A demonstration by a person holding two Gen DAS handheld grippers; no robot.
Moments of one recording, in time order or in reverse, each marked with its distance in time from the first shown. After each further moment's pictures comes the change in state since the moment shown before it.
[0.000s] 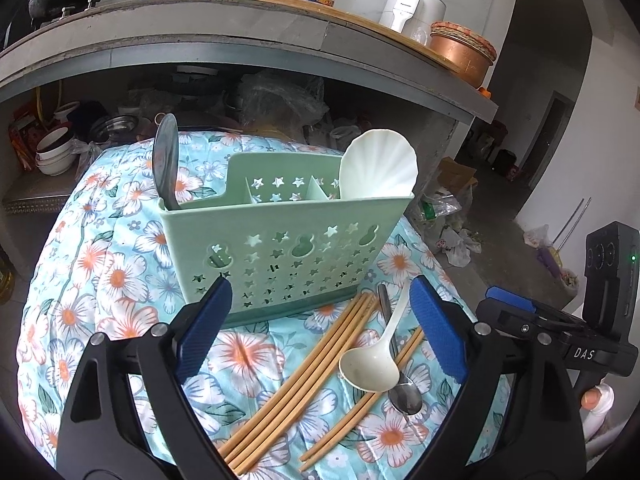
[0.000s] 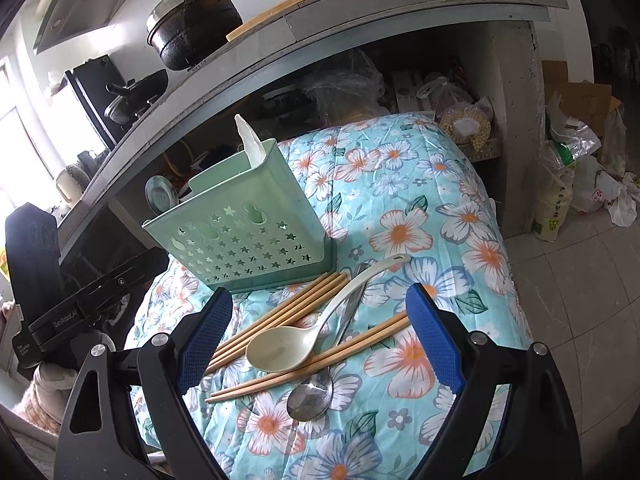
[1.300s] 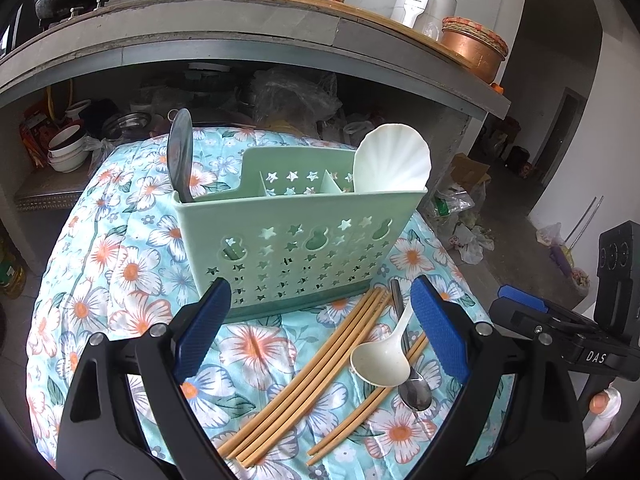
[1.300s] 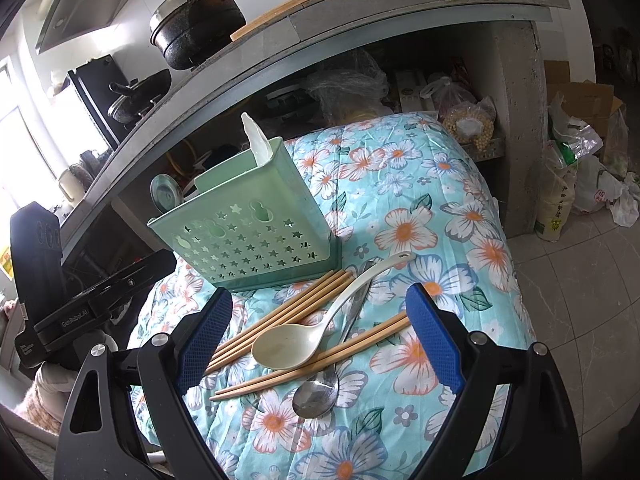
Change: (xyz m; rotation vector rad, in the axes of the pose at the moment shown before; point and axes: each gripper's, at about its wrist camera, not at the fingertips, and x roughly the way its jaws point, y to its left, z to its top) left arm -0.001 0.002 -0.003 -0.006 0.015 0.052; right arm -0.002 0.003 -0.002 -0.001 -0.001 0.009
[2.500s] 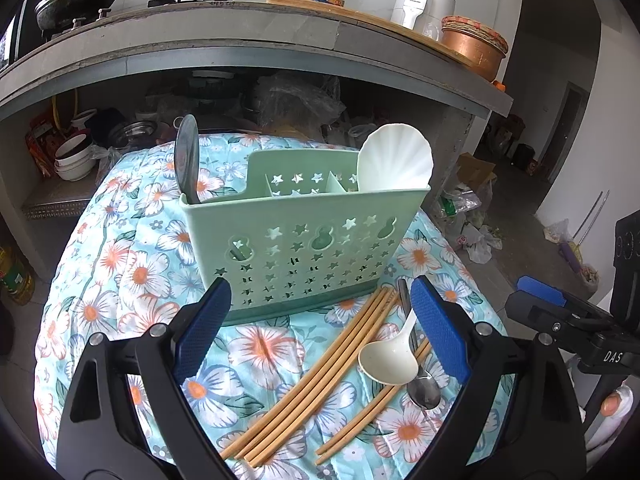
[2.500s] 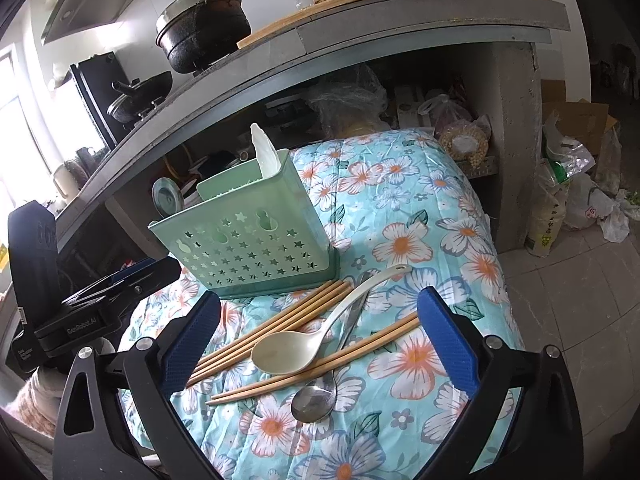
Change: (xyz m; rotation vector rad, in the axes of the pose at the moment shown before) left arm -0.003 -0.005 -0.002 0.021 -0.013 0.036; right arm -0.009 0.010 0.001 -0.036 -0.046 -0.043
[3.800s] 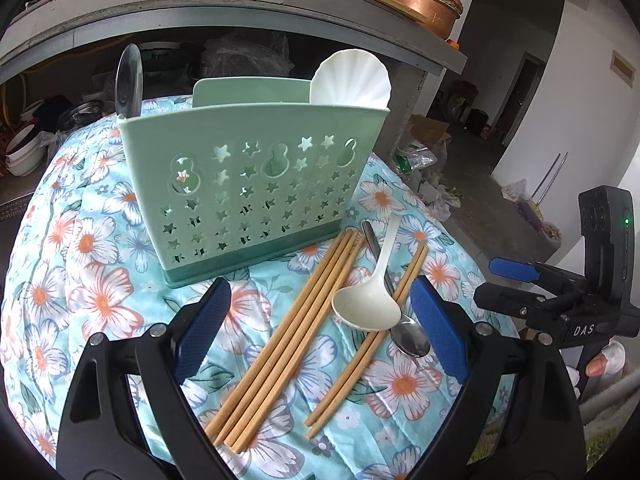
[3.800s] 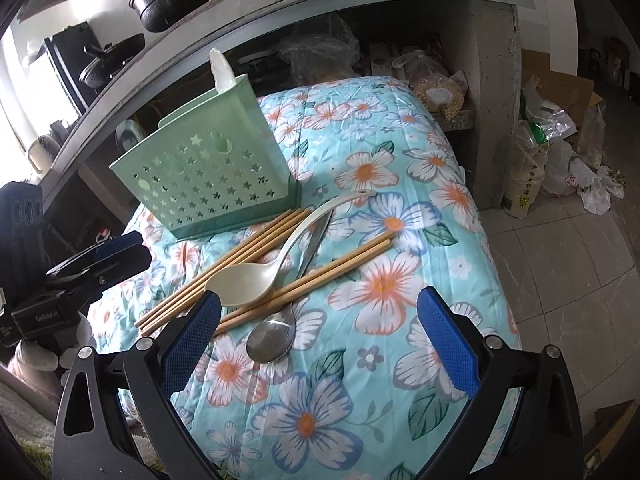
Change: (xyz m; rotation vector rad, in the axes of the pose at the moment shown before) left arm 0.022 0.002 -0.036 0.085 0.109 -0.189; right arm 0.010 -0.014 -0.042 -0.010 0.146 -0.098
